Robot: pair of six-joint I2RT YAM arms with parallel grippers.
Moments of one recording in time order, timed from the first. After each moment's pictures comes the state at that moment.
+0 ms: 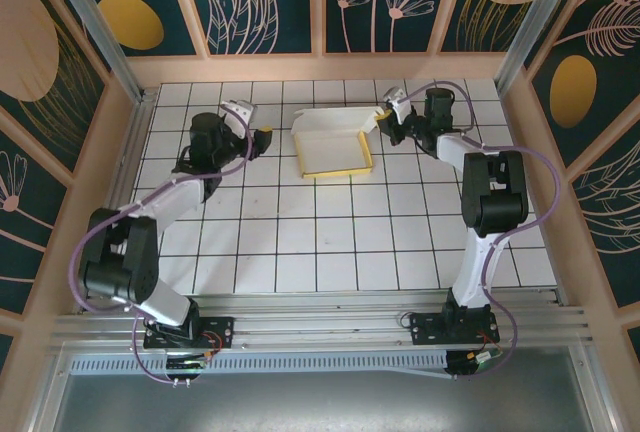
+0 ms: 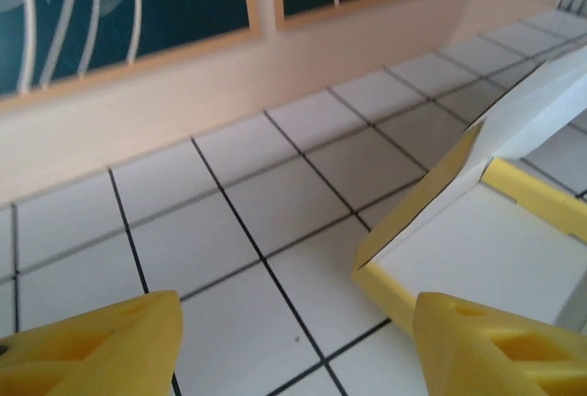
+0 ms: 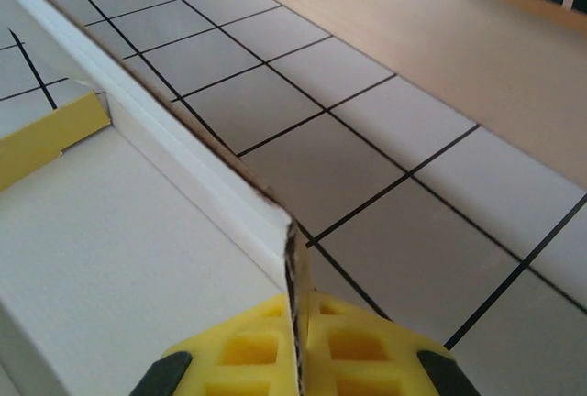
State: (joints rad) left arm -0.23 1.59 0.95 0.29 0.29 0.10; right arm 0.10 2.00 1.33 0.13 -0.75 -0.45
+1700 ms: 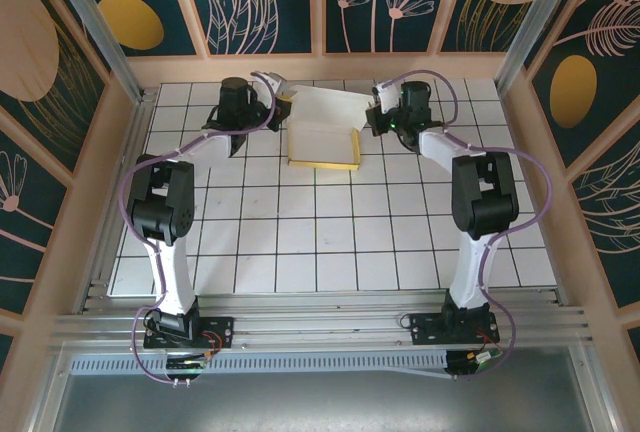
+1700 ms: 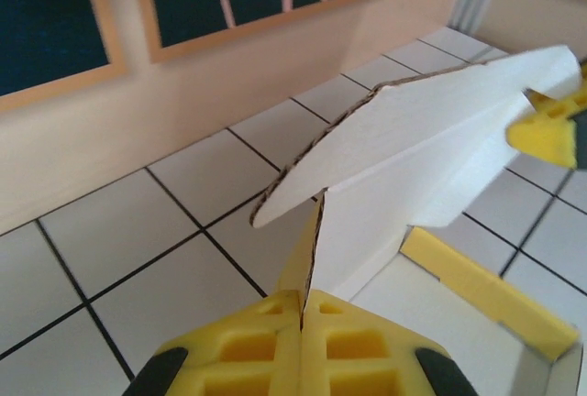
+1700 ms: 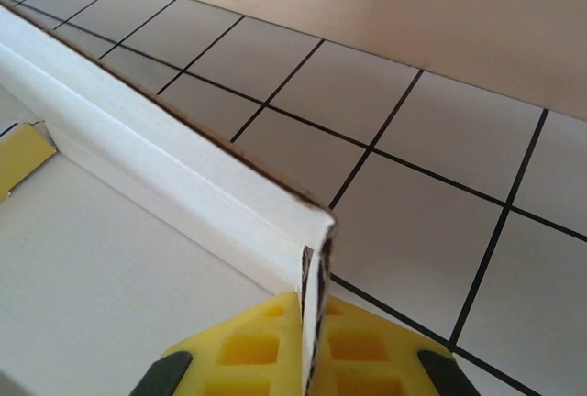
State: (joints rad) left arm -0.26 2.03 1.44 0.24 0.50 0.05; right arm 0.24 2.00 1.40 0.08 -0.37 -0.11
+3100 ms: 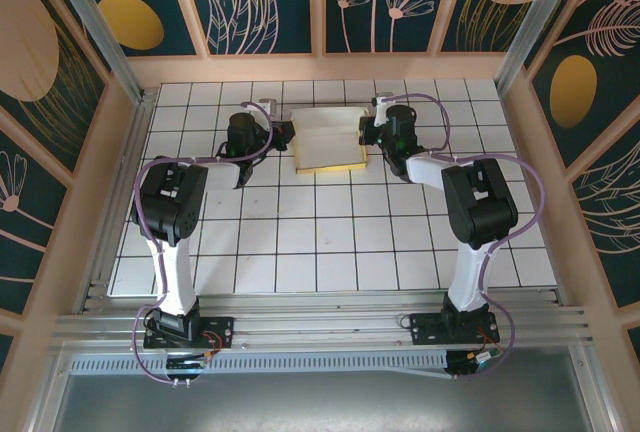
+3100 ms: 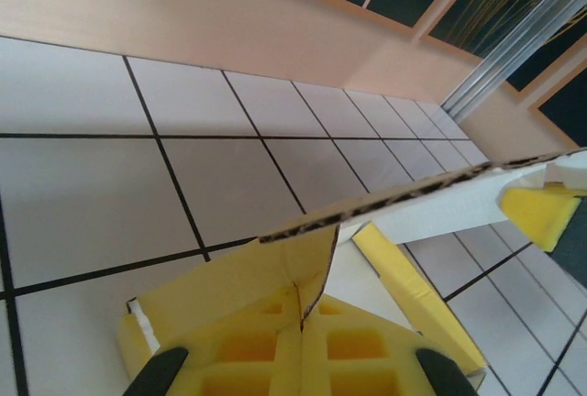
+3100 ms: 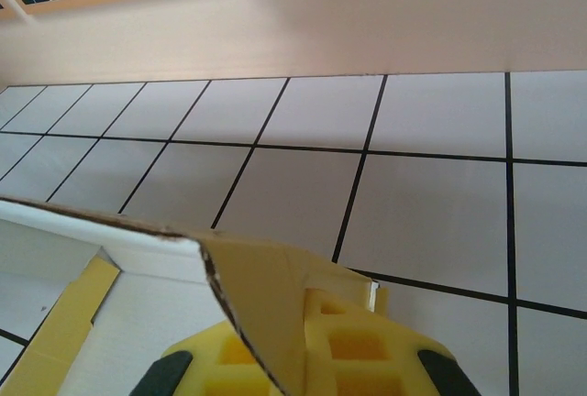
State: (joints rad) left arm -0.32 2.04 1.12 0.67 0.41 -0.47; right arm 0.34 1.93 1.13 0.45 -0.13 0.21
